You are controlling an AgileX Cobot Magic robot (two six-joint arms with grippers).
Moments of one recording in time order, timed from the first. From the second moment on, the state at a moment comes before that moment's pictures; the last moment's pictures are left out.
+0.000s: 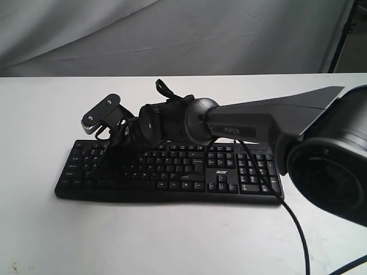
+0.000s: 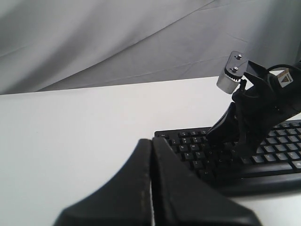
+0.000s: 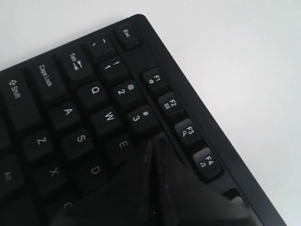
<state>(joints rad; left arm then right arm) -0.17 0.00 0.00 0.04 0.26 -0.02 0.79 2.37 -1.71 0.33 0.30 -0.52</state>
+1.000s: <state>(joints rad) -0.17 0.00 0.00 0.04 0.26 -0.02 0.71 2.10 -1.34 0.32 0.20 -0.52</state>
